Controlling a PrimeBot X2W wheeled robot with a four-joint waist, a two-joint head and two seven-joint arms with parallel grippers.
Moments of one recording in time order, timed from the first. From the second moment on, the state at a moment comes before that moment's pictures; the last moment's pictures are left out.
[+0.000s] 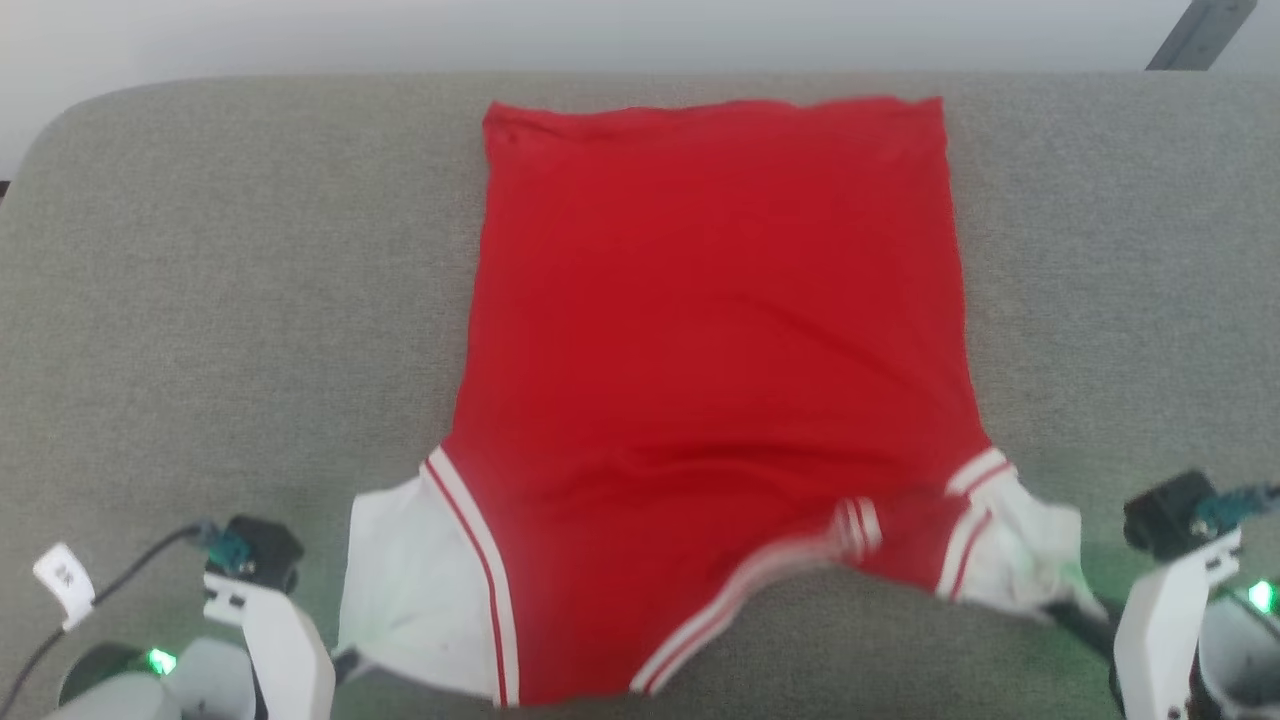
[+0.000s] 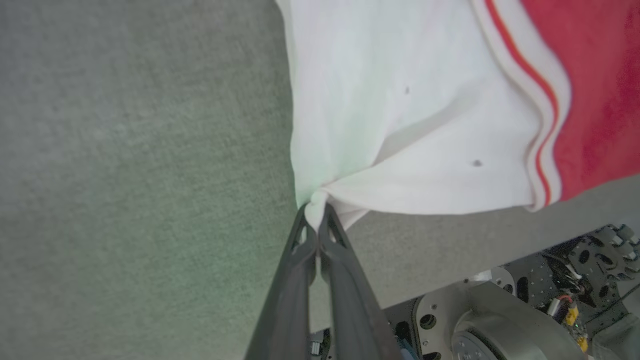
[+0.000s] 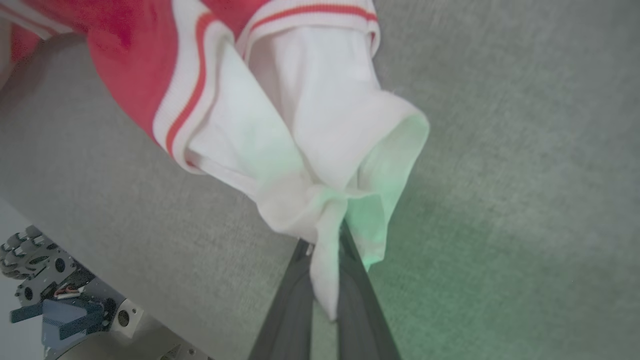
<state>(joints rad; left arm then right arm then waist) -0.36 0.92 -0.90 0.03 -1.13 0.22 0.45 -0.09 -0.71 0.36 0.01 0.79 0.13 0.57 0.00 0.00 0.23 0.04</state>
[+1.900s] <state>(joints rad) -0.52 0.77 -0.90 -0.05 -1.07 0.22 0.44 -0.99 -0.47 0.09 0.70 0.48 0.13 0.76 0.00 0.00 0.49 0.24</state>
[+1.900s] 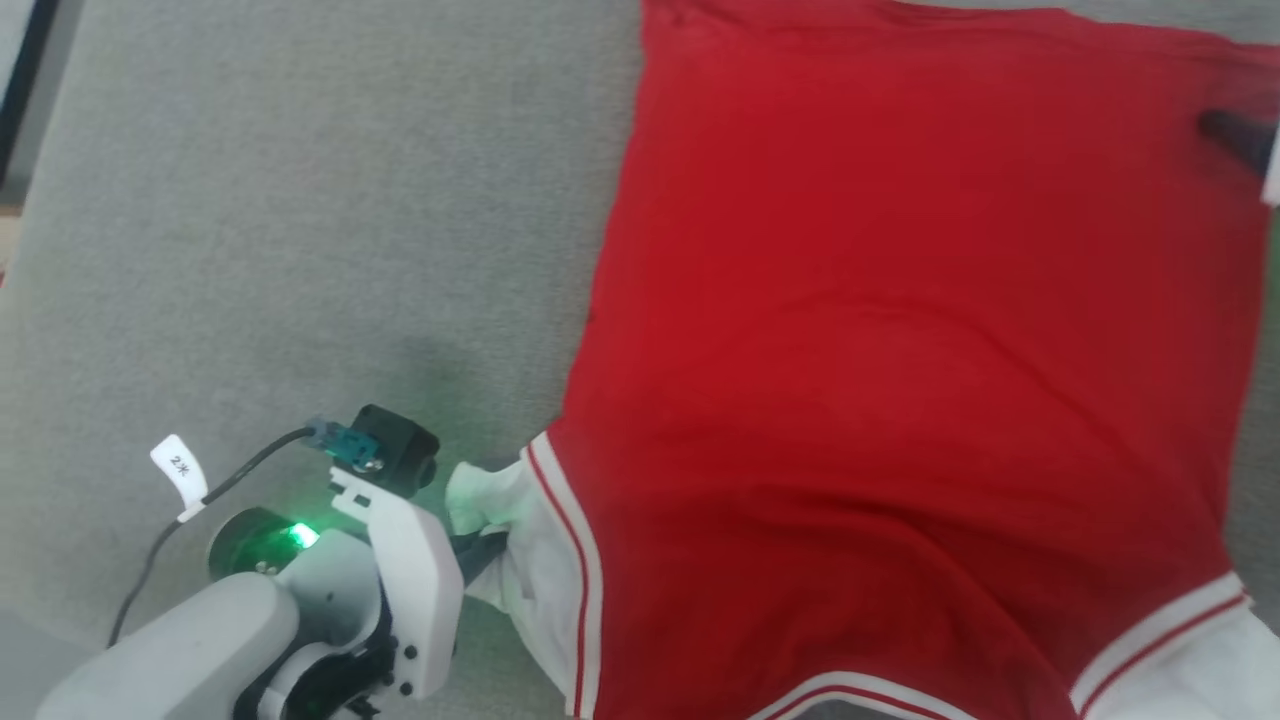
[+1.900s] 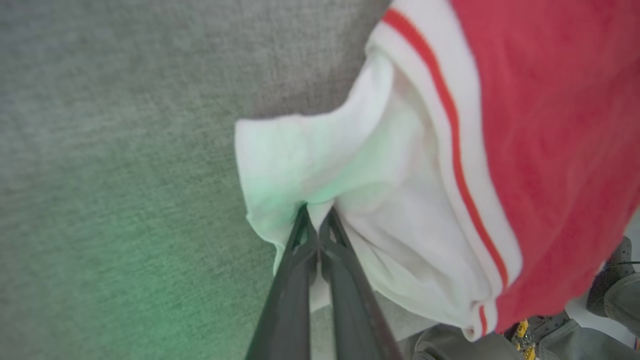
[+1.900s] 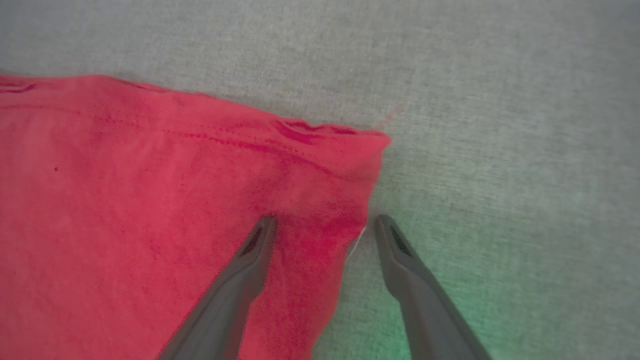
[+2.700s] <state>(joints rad) -0.49 0.77 -0.89 0.04 -1.10 0.21 0.41 -0.94 -0.50 0.35 0.62 0.57 0.13 0.88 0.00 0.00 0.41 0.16</state>
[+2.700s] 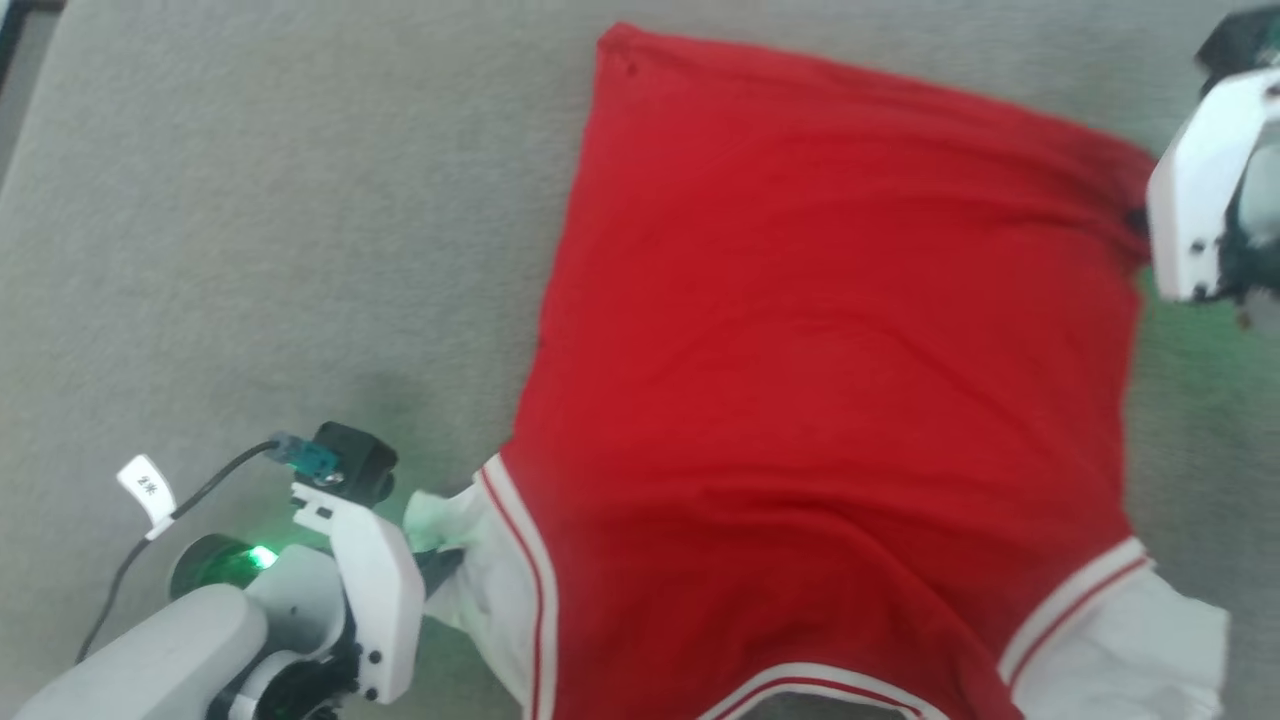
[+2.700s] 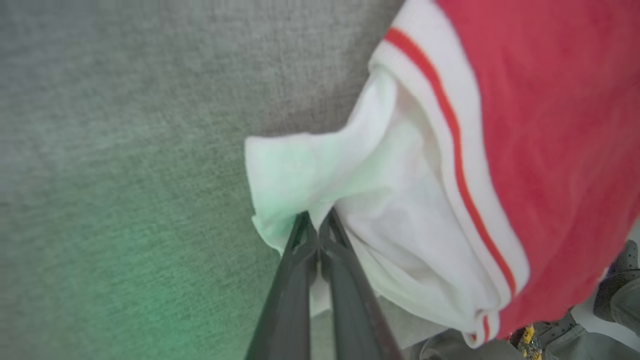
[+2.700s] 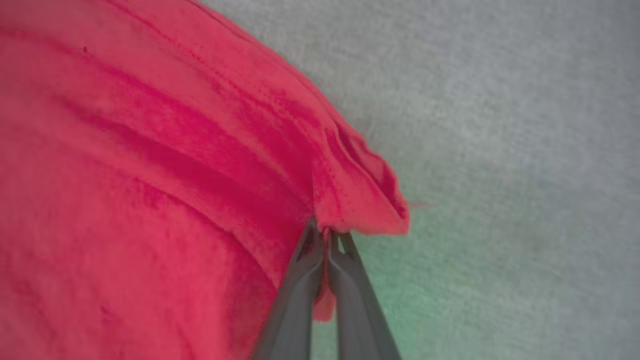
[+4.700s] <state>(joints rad) -0.50 0.74 -0.90 0.06 -1.10 0.24 0.40 -0.46 -0.41 0.12 -0.12 0.53 0.13 0.85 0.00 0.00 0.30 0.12</state>
